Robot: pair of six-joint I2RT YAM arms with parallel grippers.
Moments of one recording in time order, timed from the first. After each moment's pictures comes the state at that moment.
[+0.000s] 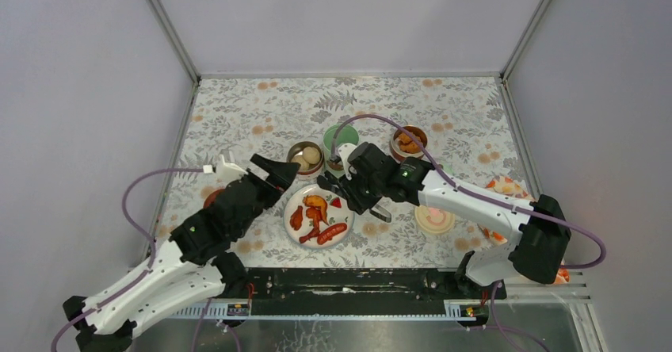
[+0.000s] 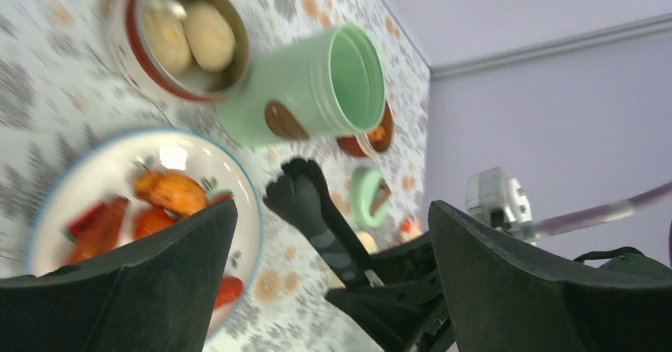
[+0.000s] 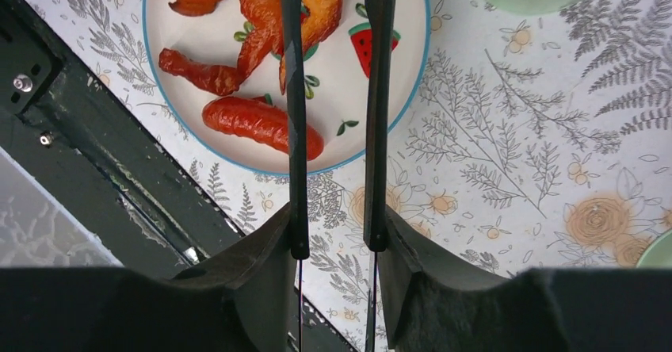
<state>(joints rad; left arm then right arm) -0.87 0.58 0.63 -0.43 -0.52 -1.30 0.97 1.41 1.14 -0.66 -0.03 0.17</state>
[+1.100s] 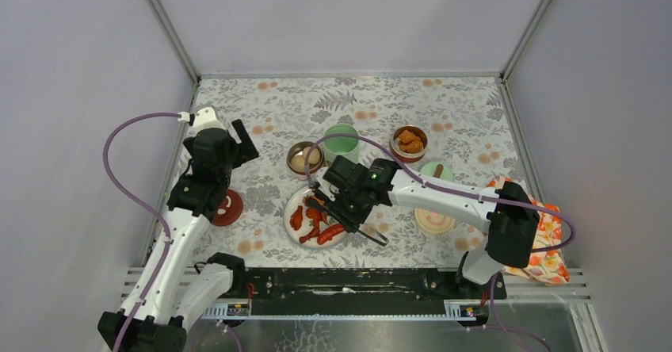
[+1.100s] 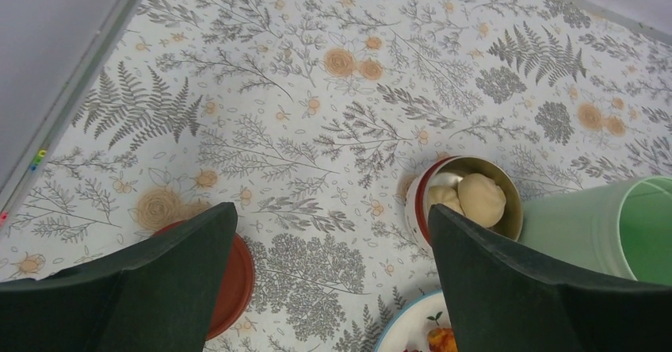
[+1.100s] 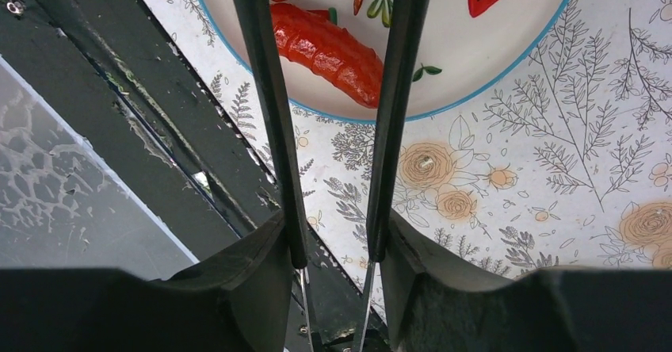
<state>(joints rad) -0.21 0.85 0.89 -0.50 -0.39 -0.39 1.09 1.60 1.29 -0.90 -0.12 0.08</state>
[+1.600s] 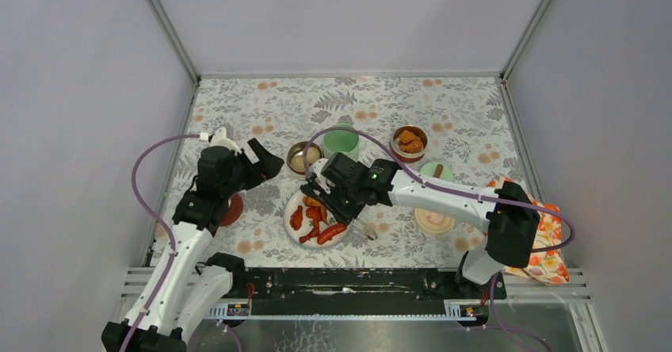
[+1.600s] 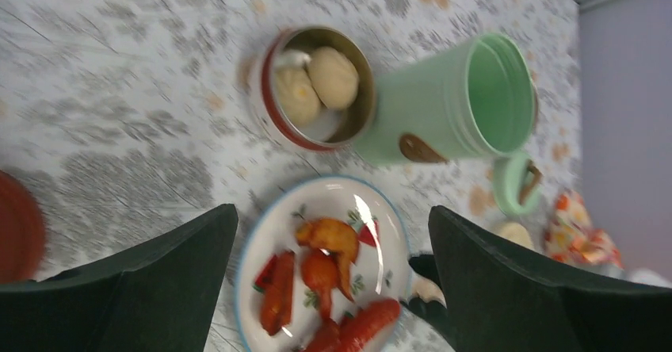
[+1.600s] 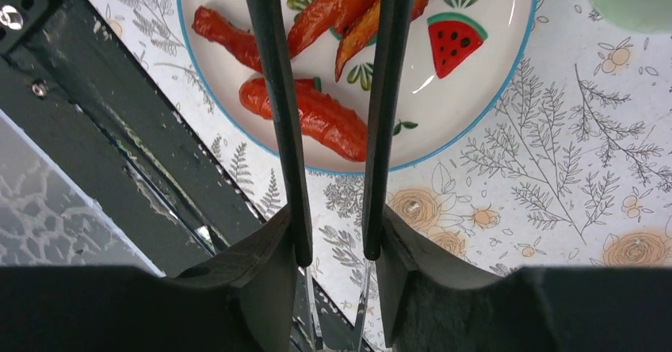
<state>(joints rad) -0.20 0.78 0.73 -0.45 0.07 -0.61 1.08 1.61 1.28 -0.78 -0.06 0.12</state>
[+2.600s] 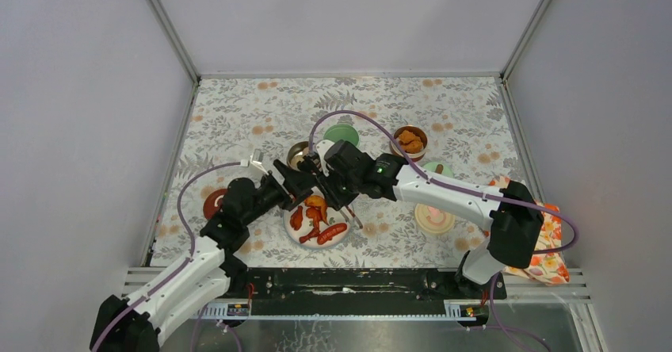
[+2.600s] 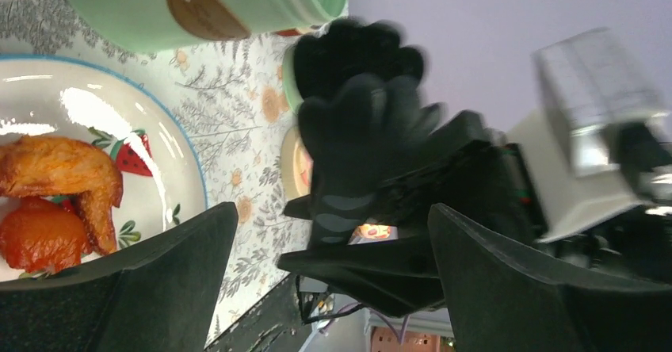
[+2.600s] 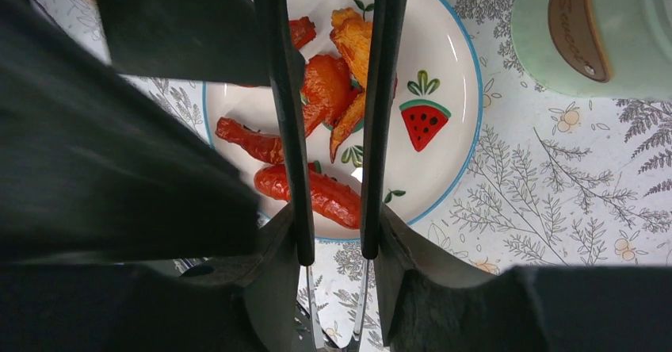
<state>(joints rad) -0.49 0.67 0.30 0.19 0.29 -1.23 1.03 1.59 1.28 -0.60 -0.05 0.23</state>
